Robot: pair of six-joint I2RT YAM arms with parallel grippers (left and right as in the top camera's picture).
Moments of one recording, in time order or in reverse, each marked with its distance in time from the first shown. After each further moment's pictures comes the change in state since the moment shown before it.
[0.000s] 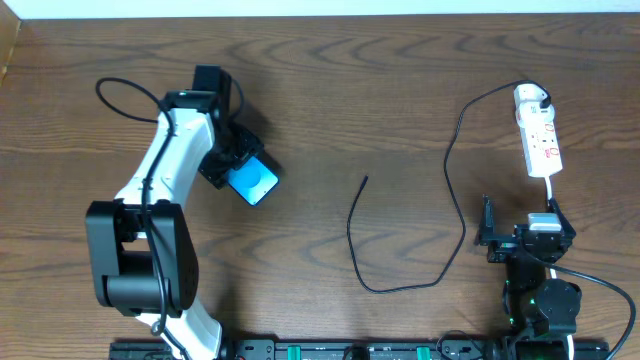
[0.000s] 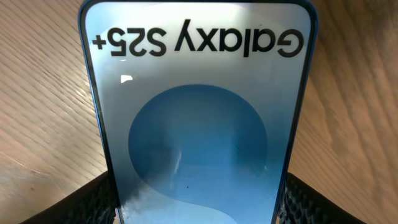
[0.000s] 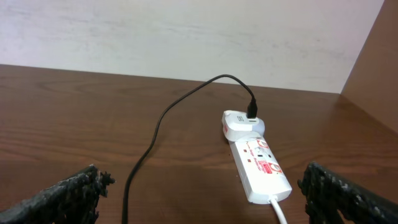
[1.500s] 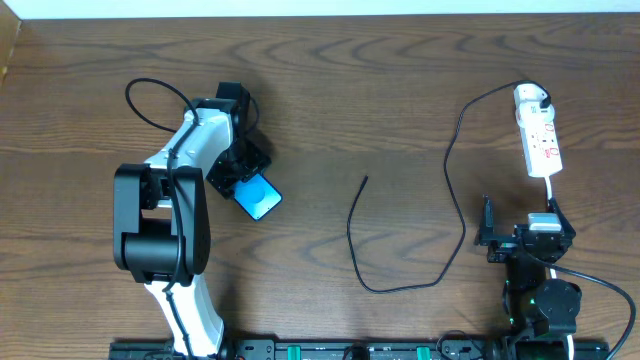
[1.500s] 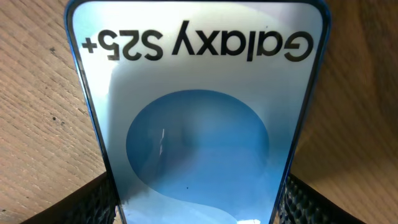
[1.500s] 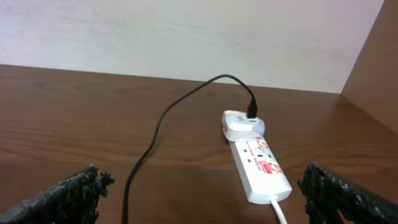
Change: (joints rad) left arm -0.026 0.170 -0.024 0.048 -0.040 0.002; right arm 0.000 0.000 0.000 0.000 0.000 0.000
